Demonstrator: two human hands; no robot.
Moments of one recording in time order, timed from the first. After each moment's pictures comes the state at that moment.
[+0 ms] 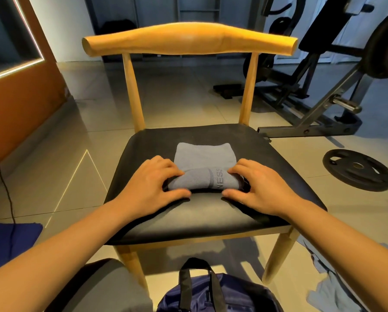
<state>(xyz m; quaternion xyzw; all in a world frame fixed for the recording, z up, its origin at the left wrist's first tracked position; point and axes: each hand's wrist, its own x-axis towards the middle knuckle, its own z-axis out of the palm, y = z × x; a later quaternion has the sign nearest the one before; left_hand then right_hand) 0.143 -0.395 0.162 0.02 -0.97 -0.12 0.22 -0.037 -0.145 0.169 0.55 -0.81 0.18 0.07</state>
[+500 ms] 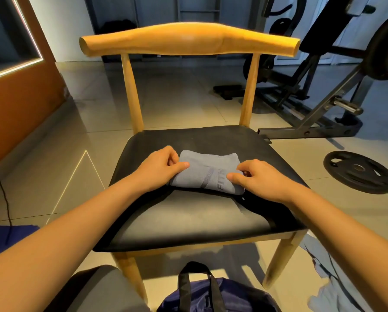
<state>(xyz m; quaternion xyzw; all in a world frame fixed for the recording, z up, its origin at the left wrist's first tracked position) 0.089 -0.412 0.177 0.18 -0.92 -0.33 0.12 -0.053 -0.164 0.191 0.44 -0.86 0.23 -0.13</state>
